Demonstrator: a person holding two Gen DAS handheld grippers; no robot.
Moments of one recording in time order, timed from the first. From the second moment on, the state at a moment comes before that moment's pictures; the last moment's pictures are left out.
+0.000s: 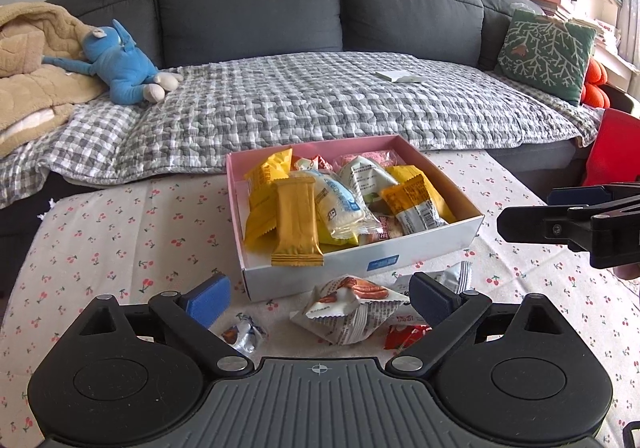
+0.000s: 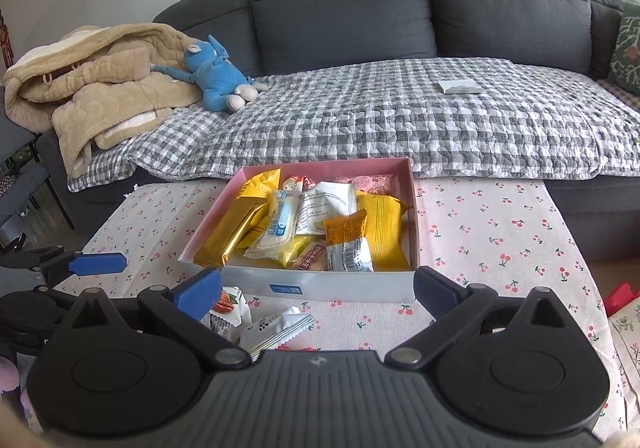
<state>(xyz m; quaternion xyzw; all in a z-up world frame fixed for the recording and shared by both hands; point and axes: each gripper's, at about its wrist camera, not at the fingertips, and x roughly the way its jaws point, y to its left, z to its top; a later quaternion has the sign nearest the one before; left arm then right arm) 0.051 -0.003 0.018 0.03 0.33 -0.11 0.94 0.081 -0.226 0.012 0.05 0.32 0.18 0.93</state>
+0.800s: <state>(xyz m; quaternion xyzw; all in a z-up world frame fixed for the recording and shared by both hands) 0.031 0.031 -0.036 0.05 0.34 -0.11 0.93 0.055 -0.204 -0.033 -0.03 0.35 0.20 0.91</state>
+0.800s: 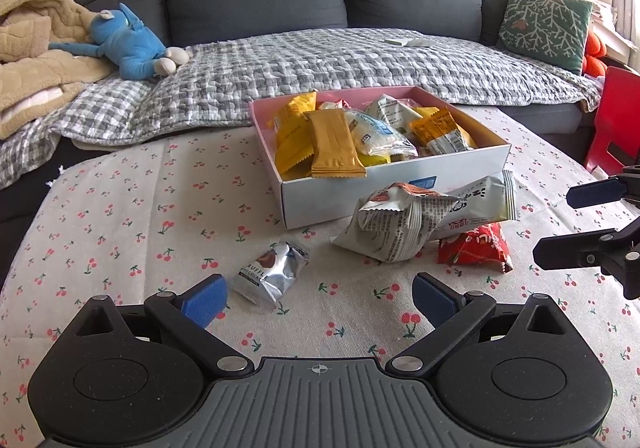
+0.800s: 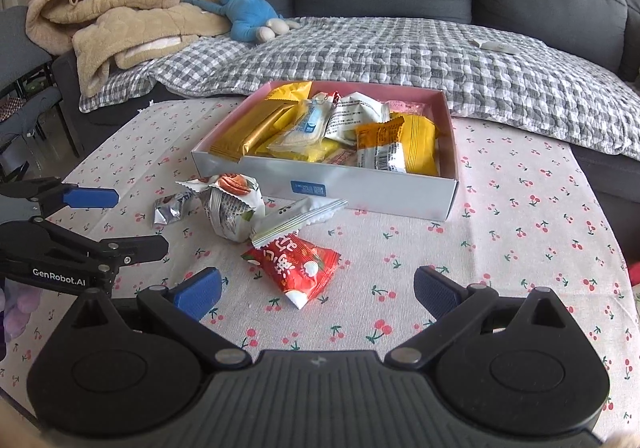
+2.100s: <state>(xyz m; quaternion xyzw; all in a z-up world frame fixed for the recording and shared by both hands) 0.071 0.043 -0.064 0.05 0.36 -0.12 0.92 0.072 -0.162 -0.059 -0.13 0.36 0.26 0.89</state>
